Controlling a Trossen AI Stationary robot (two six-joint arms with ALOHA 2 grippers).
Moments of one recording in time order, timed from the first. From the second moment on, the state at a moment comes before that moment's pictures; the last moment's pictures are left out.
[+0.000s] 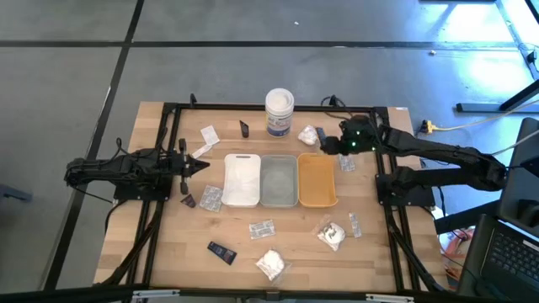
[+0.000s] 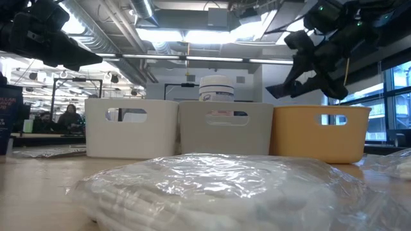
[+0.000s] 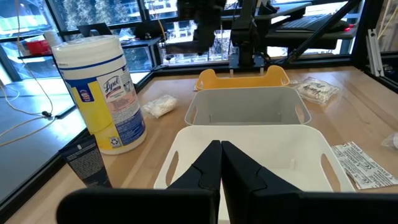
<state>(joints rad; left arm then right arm) 0.00 0.00 0.15 -0.29 -0.20 0.07 -0.40 0.98 0.62 -0.37 -0.15 0.96</state>
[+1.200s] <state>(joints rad) 0.00 0.00 0.15 -0.29 -0.20 0.07 0.24 1.16 0.62 -0.36 0.32 1.44</state>
